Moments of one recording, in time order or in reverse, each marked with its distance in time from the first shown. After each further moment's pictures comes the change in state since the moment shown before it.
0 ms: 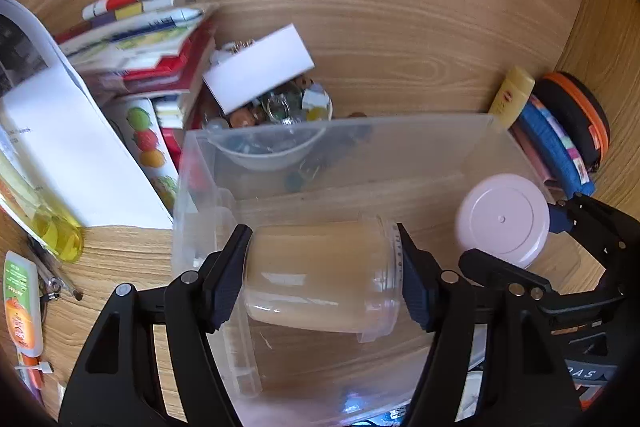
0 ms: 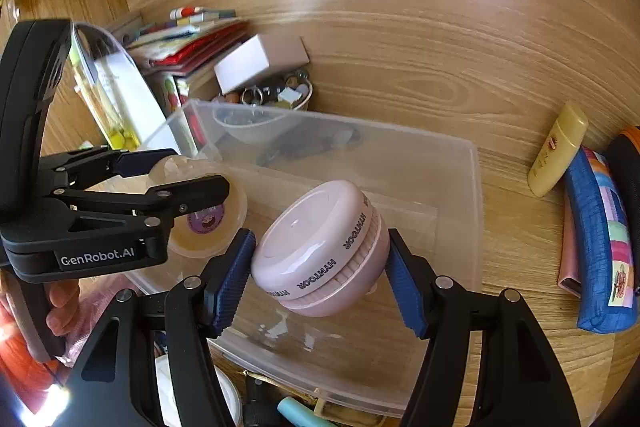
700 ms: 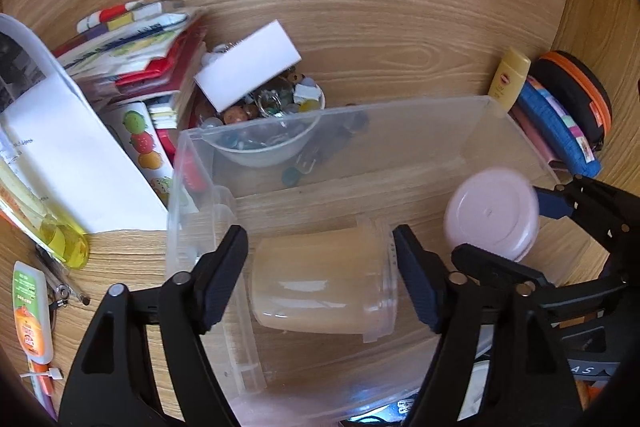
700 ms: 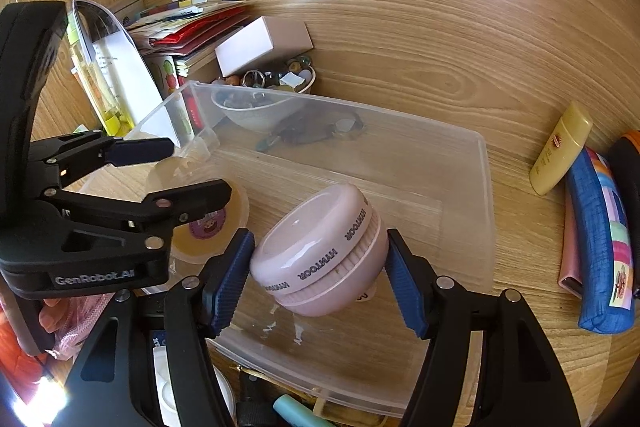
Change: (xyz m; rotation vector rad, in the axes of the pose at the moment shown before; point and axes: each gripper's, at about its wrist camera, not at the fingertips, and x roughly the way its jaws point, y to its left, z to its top) left arm 0.001 -0.004 -0.005 0.050 -0.011 0.029; right arm 0.005 0.004 0.000 -0.035 0.035 -0.005
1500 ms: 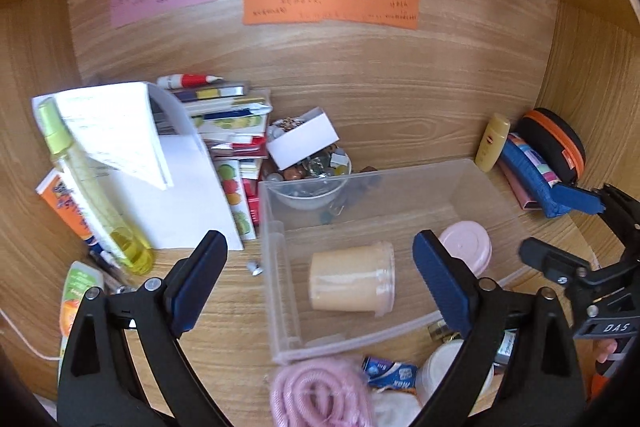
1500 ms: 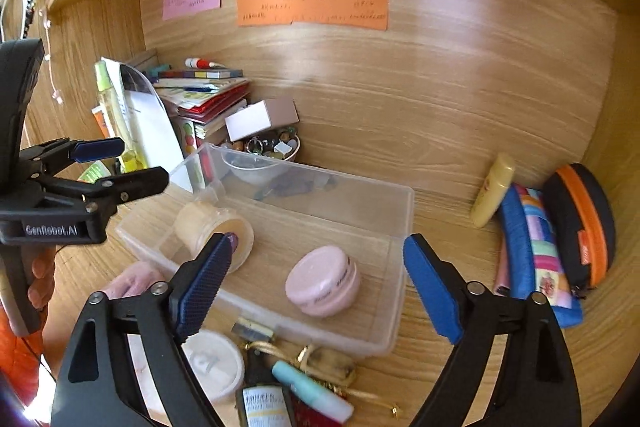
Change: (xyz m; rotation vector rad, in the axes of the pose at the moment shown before) left arm -0.099 0.016 -0.008 -0.042 -0.200 0.055; right arm -0.092 0.004 -0.006 -0.010 -0.196 -0.081
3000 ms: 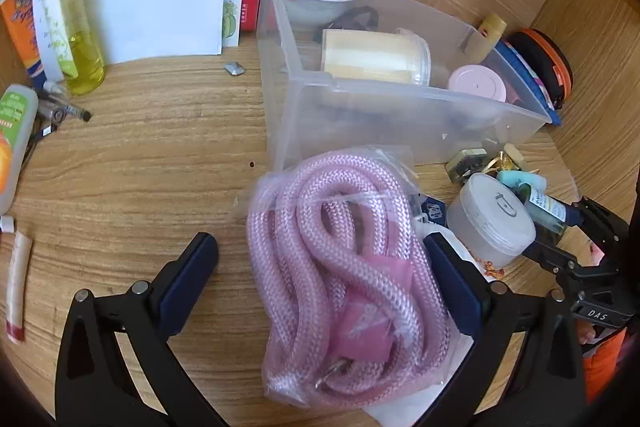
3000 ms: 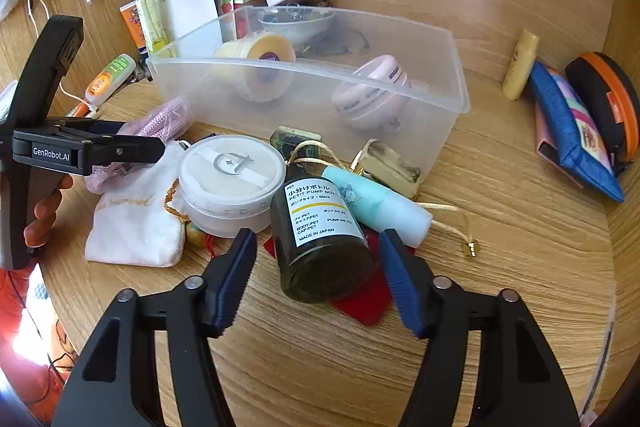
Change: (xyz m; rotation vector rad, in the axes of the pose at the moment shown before) left arm 0.037 0.024 -0.115 -0.116 0.327 -0.184; right arm 0.006 0.029 -0.114 -0.013 0.230 0.068
